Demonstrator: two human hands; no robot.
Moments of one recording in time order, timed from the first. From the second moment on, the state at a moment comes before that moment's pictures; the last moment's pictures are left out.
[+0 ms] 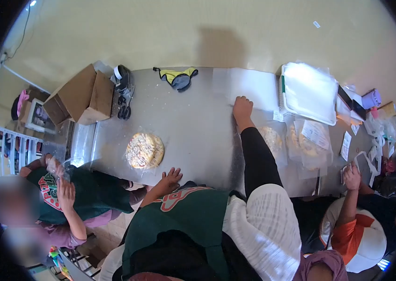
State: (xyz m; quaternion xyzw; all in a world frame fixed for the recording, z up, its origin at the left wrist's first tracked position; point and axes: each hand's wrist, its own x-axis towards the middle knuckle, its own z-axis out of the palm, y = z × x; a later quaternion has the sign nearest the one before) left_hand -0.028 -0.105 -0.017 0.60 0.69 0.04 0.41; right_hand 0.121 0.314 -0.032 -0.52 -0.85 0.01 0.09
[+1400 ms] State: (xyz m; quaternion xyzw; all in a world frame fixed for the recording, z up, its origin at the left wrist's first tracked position) left_hand -0.078 -0.083 0.101 0.28 0.55 0.61 0.49; right_hand 0.117 0.141 0.113 -0.27 -0.39 0.82 0.31
